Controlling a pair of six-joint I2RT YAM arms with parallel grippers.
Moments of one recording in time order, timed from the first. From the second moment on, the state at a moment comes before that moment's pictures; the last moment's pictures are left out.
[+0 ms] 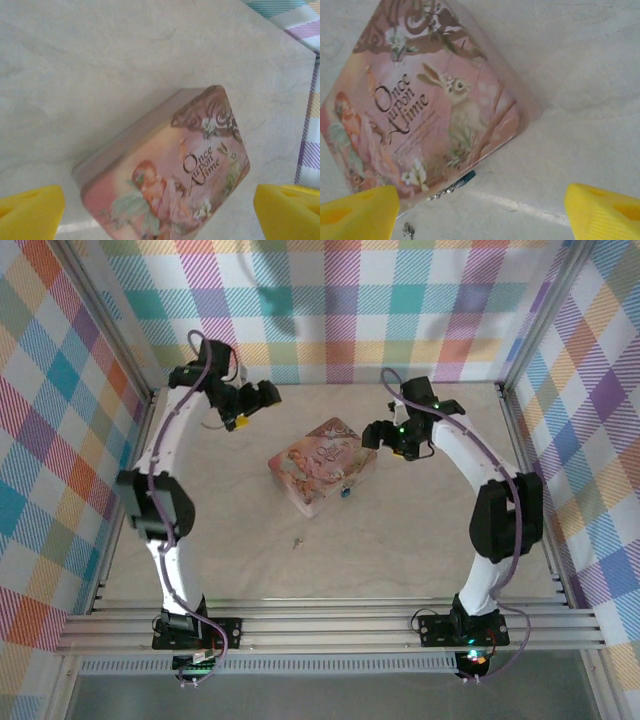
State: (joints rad) left arm -0.16 1.93 1.97 -1.05 0.38 -0.54; right arm 0.29 1.84 1.60 -0.87 -0.34 0.37
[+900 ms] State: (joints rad) left arm -0.37 1.86 1.30 -0.57 0.54 -0.94; right arm 0.24 2.10 1.70 -0.85 -0.51 0.32
